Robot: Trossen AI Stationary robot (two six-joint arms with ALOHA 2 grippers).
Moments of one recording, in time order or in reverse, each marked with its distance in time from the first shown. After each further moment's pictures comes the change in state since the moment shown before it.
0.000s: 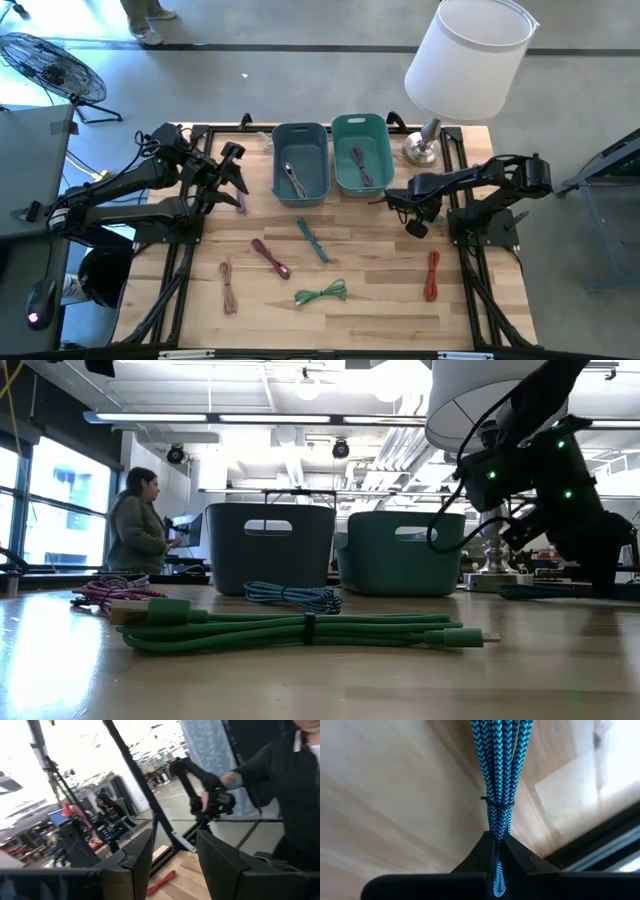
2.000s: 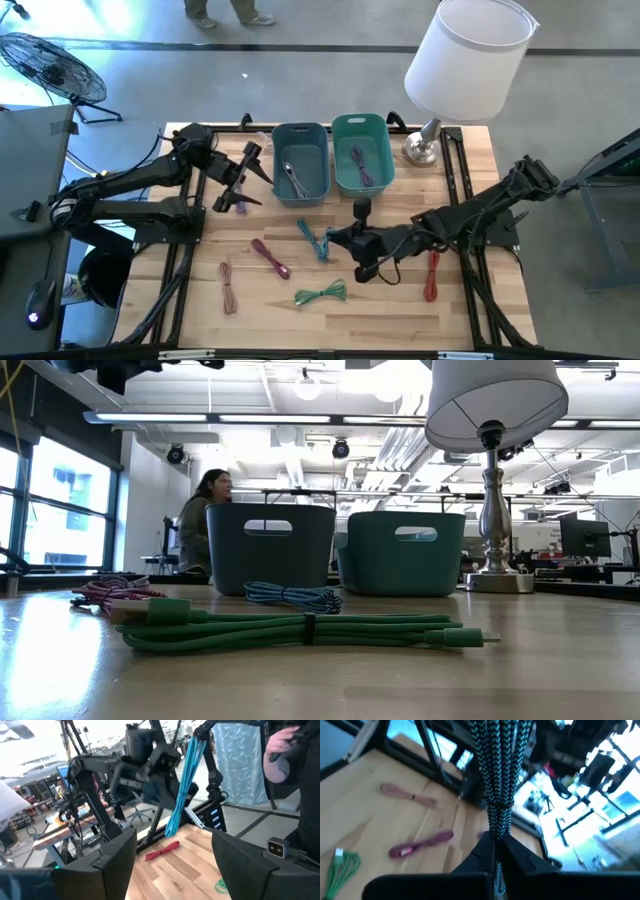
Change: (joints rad) left arm -0.044 0.125 0.000 -0.106 -0.172 0.041; right arm 0.593 -0.023 0.509 1.087 0.392 -0.864
